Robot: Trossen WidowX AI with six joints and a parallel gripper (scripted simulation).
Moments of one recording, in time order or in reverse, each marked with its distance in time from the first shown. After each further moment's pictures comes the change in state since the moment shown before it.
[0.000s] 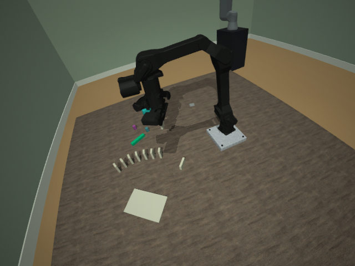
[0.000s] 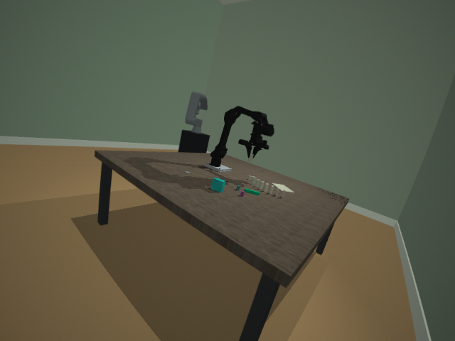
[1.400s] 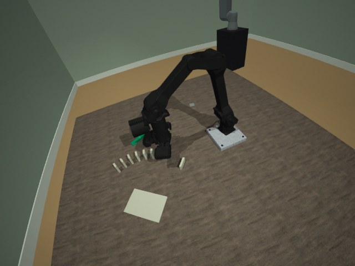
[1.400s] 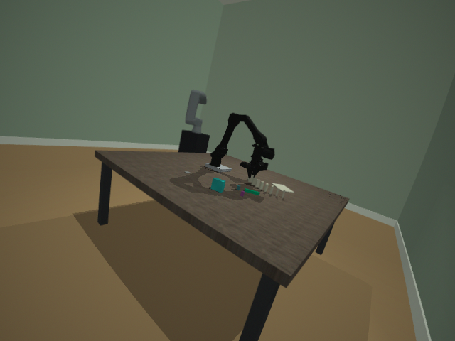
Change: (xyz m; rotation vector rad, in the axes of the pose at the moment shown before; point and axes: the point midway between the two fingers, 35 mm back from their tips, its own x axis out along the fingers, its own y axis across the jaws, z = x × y) arm 0.132 0.044 -0.009 -0.221 0.005 -0.001
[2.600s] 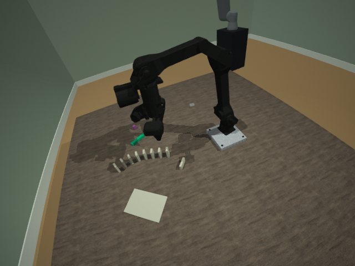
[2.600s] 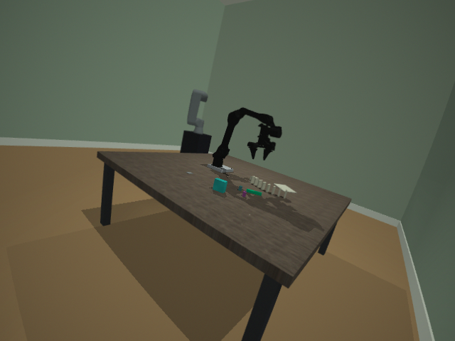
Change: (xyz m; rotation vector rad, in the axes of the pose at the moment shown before) arm -0.127 0.002 0.003 0.001 -0.027 0.009
